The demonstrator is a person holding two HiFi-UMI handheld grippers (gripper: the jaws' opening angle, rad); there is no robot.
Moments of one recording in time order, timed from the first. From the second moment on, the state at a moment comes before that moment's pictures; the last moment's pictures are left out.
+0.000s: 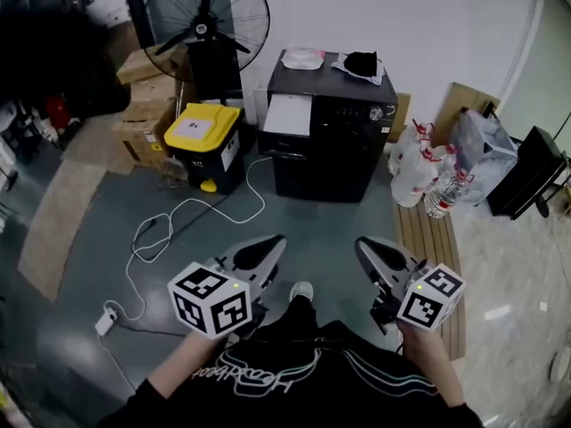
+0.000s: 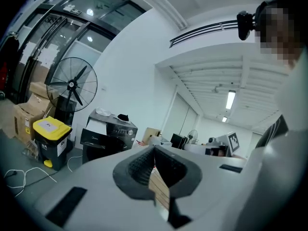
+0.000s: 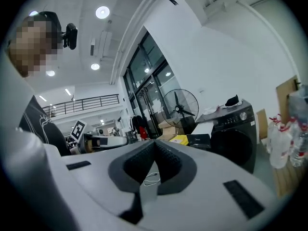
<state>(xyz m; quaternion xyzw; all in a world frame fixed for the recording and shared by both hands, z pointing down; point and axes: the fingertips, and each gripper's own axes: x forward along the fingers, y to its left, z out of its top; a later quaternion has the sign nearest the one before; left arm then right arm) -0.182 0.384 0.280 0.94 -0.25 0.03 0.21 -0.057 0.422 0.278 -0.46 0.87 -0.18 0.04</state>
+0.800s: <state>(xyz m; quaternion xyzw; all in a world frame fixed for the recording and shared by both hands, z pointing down) -0.111 0.184 0.343 0.93 -0.25 0.06 0.26 0.014 0.230 0.328 -0.47 0.85 -0.24 0.03</state>
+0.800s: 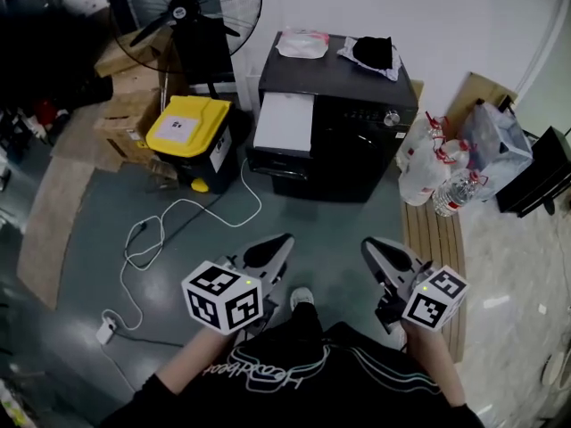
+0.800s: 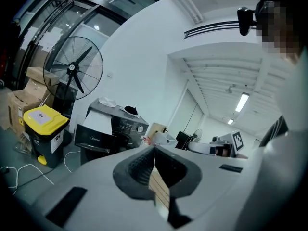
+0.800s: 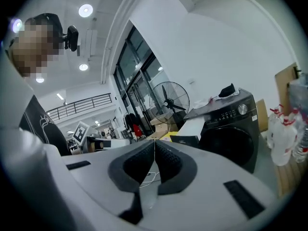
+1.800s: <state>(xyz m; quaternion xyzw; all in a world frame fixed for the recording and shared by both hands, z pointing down) -0.067 -0.059 0.497 0.89 -0.32 0.17 0.27 0.090 0.005 0.433 -0.46 0.83 -0.32 -0.01</state>
